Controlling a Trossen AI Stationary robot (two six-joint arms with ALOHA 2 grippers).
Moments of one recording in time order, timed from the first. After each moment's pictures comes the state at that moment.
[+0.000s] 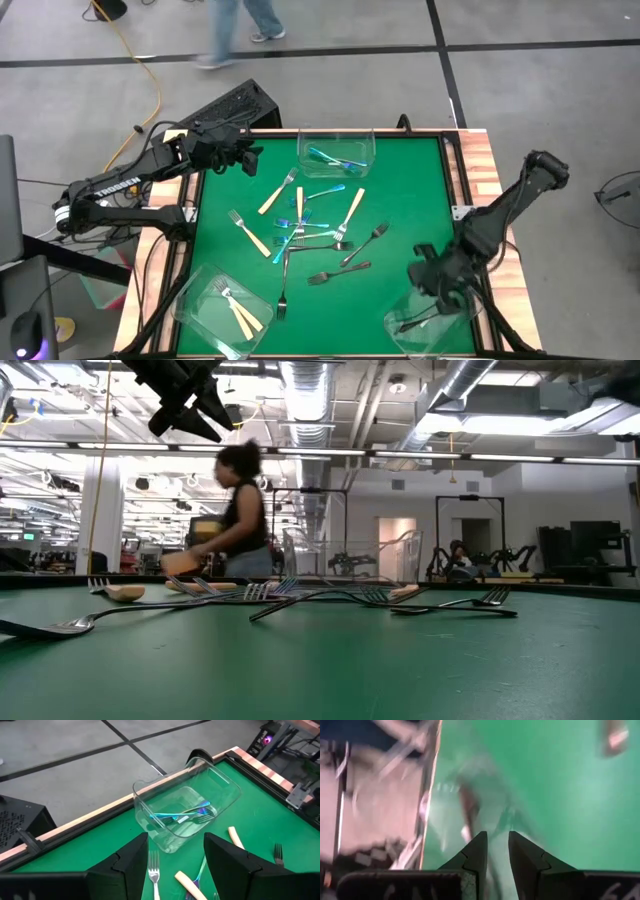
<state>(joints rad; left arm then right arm) 0.46 0.96 0.98 -0.57 -0.21 -0.40 0.69 1.23 1.01 -0.86 -0.08 0.62</state>
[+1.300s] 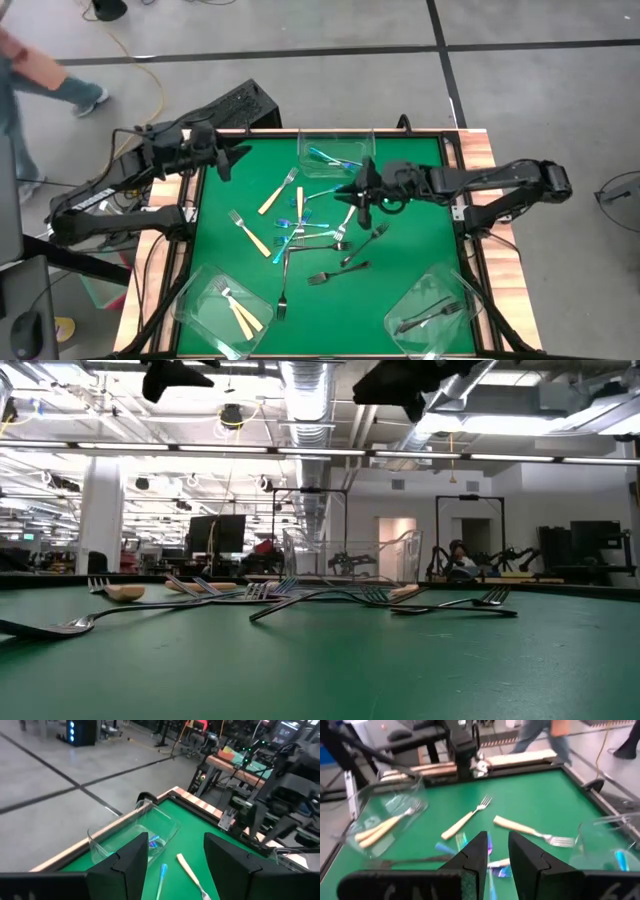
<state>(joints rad) 0.46 0.74 0.98 -0.48 -0.02 -0.32 -0.03 1.30 1.01 -0.06 0.06 0.12</state>
